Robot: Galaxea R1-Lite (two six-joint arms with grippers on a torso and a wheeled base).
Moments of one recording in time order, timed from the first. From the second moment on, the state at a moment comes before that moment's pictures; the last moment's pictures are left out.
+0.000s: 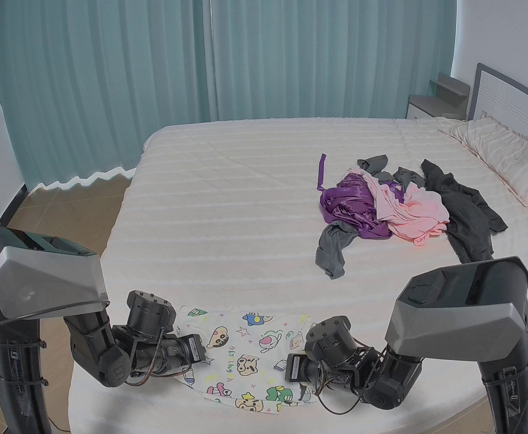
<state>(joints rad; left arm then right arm) -0.40 2.26 -0.48 -0.95 -0.12 -0.64 0.79 2.44 -0.74 -0.96 -0.13 0.70</state>
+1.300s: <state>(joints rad) -0.44 2.13 -0.46 -0.94 -0.11 -0.87 0.76 2.35 -0.70 -0.97 -0.16 0.74</state>
